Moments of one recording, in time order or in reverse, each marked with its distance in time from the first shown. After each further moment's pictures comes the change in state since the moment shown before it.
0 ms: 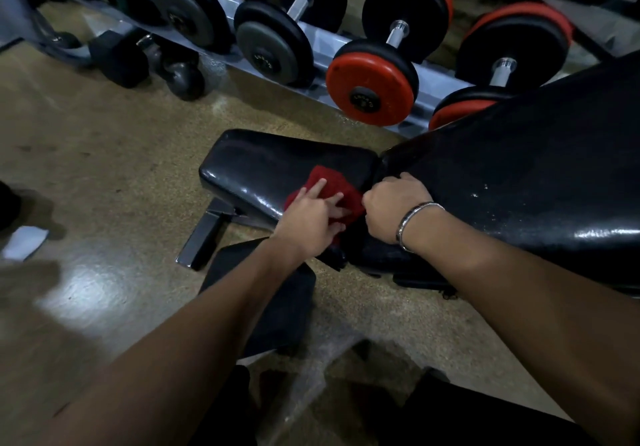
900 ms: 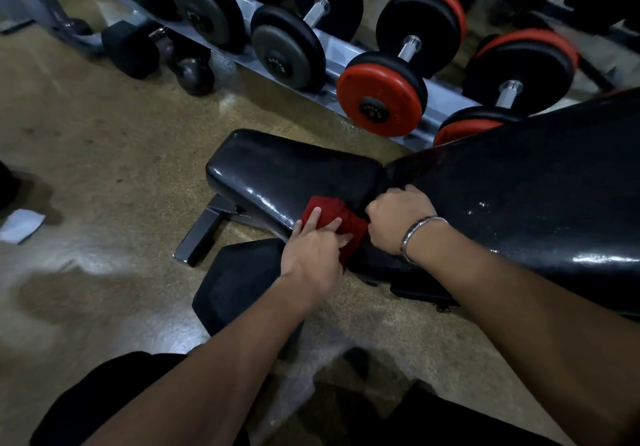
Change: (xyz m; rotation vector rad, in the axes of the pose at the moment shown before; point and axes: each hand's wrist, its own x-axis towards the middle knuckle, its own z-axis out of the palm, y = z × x) left_hand -0.038 0.038 0.012 0.076 -0.081 -0.197; right_hand 0.002 0.001 -0.001 0.007 -0.027 -0.010
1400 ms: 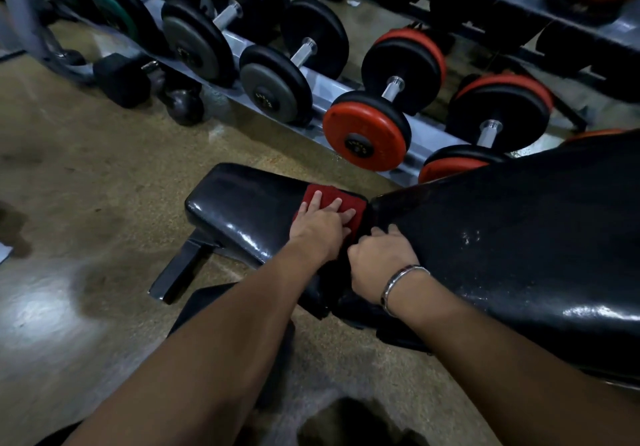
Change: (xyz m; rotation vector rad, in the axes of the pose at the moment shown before) left_hand 0.115 0.010 -0.043 0.081 -0.099 -0.027; right_hand 0.002 -0.004 0.003 -0.043 -0.064 -0.011
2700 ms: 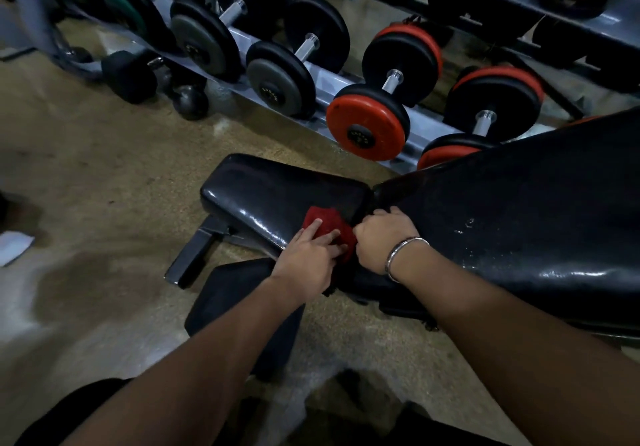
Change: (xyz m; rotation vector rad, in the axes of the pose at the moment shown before) left_hand -0.069 -0.036 0.074 0.062 0.201 0.283; right_hand -0.006 0.002 -0.005 0.022 0.018 0.003
